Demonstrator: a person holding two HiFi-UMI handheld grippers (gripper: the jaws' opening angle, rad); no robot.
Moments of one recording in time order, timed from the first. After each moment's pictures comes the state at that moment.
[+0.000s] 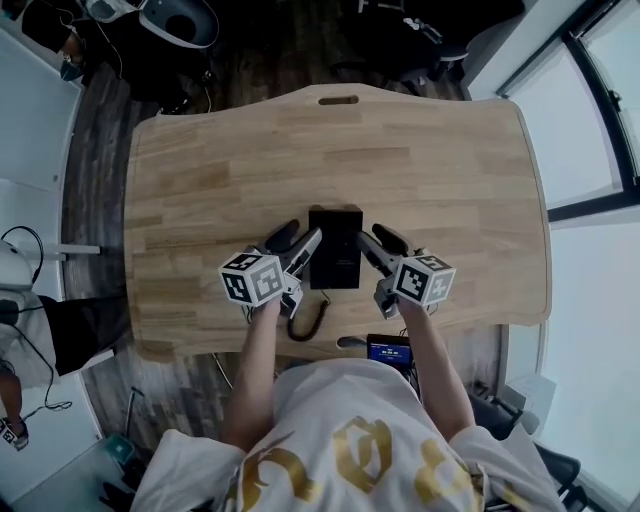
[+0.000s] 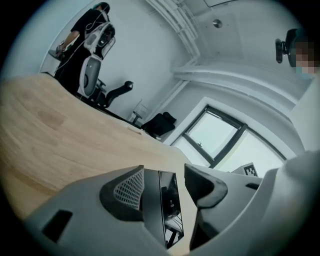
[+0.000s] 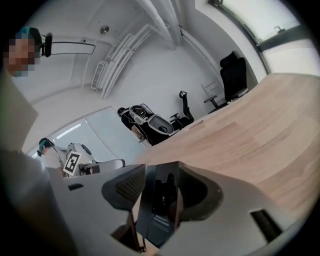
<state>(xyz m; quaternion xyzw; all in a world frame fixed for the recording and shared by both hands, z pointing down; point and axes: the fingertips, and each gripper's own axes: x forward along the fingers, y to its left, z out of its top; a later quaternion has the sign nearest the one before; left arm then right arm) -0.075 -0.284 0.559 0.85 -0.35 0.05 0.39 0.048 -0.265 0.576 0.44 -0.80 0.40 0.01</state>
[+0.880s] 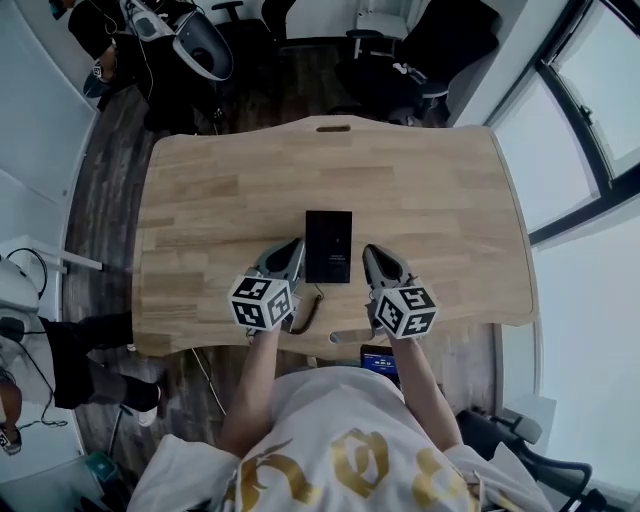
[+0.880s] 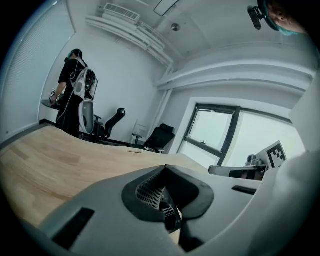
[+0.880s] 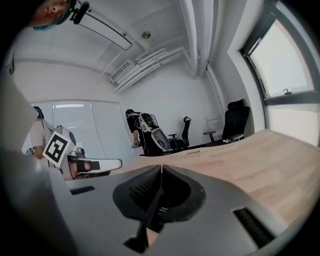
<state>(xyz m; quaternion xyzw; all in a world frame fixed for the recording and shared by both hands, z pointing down) -0.086 -0.202 0.488 0.87 -0.43 0.06 0.23 0.054 -0.179 0.492 0.53 -0.82 0.21 0.03</state>
